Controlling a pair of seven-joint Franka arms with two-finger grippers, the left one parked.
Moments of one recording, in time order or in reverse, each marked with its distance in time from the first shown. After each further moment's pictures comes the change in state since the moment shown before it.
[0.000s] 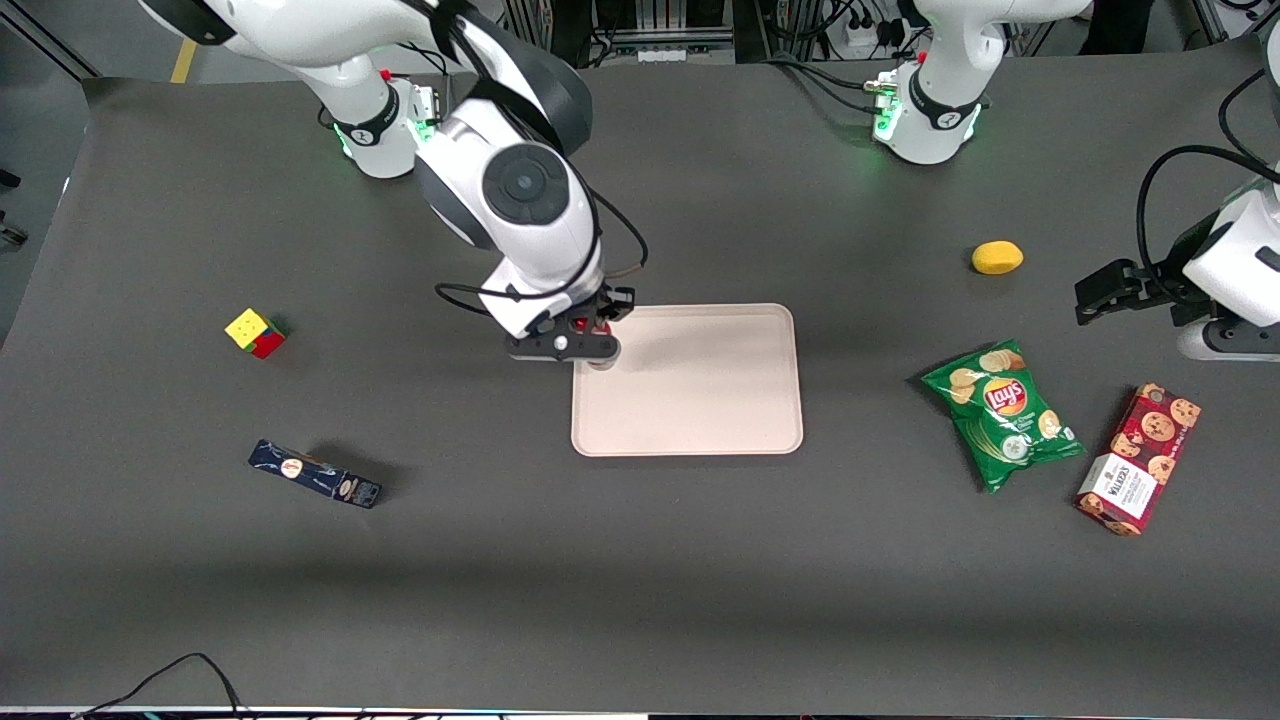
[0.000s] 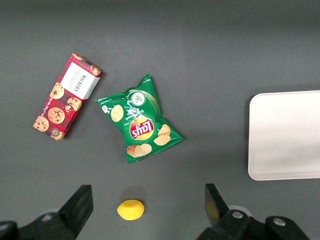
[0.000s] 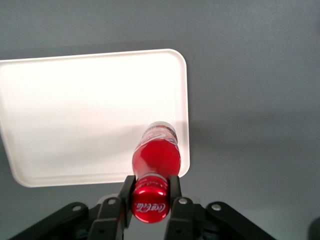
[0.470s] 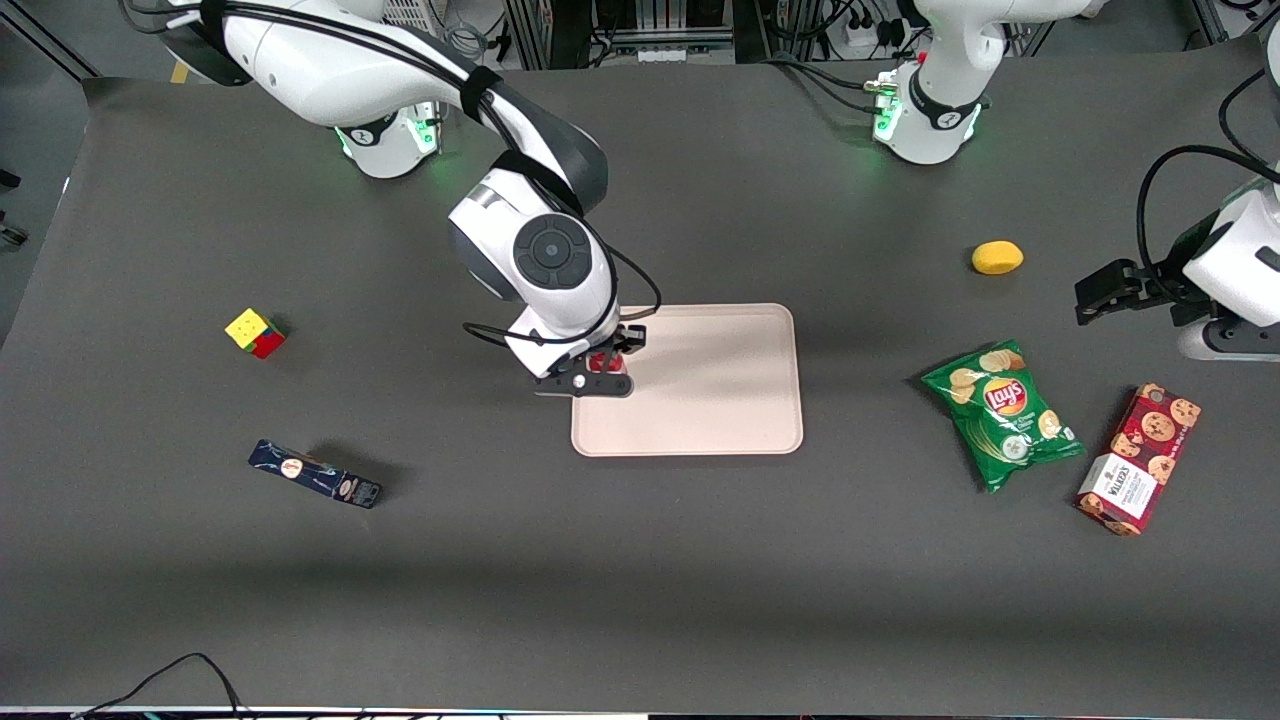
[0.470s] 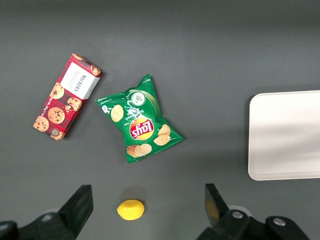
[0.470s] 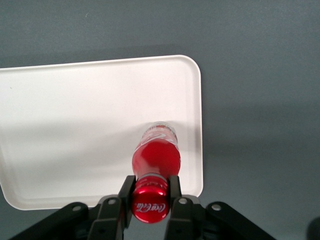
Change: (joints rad) arm 0.002 0.109 -0.003 0.008 -0.041 0.100 0.010
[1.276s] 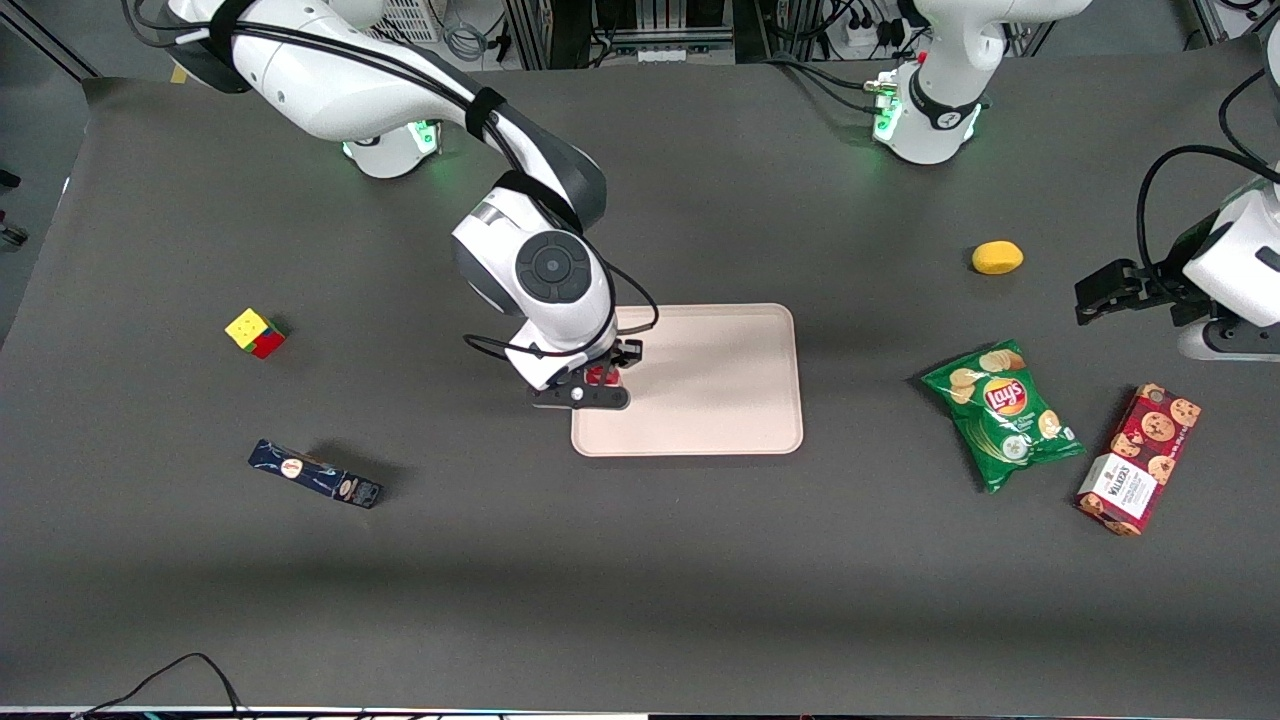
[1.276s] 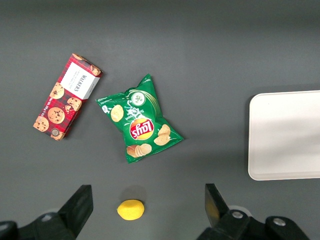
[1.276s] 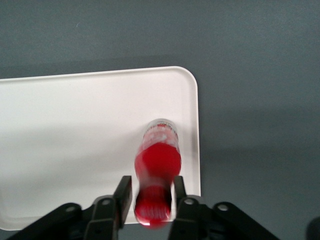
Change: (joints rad) arm 0.000 0.019 -0.018 -0.024 -0.035 0.056 0.002
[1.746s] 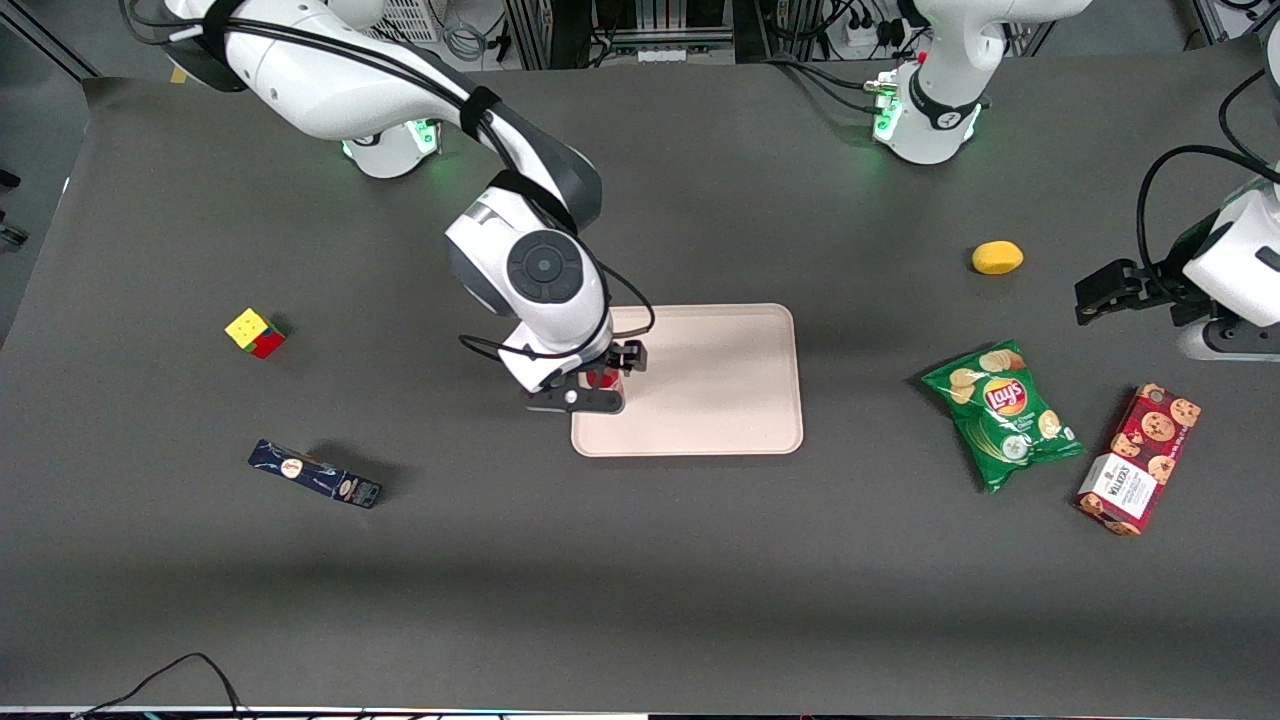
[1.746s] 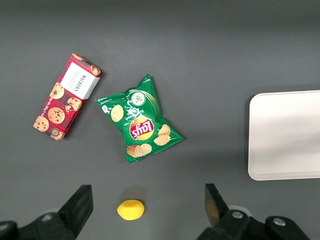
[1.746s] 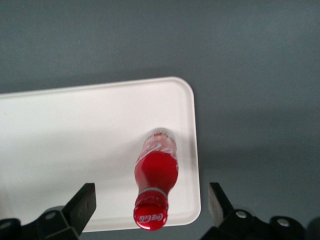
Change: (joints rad) arm -0.020 -0.015 0.000 0.014 0.000 0.003 0.011
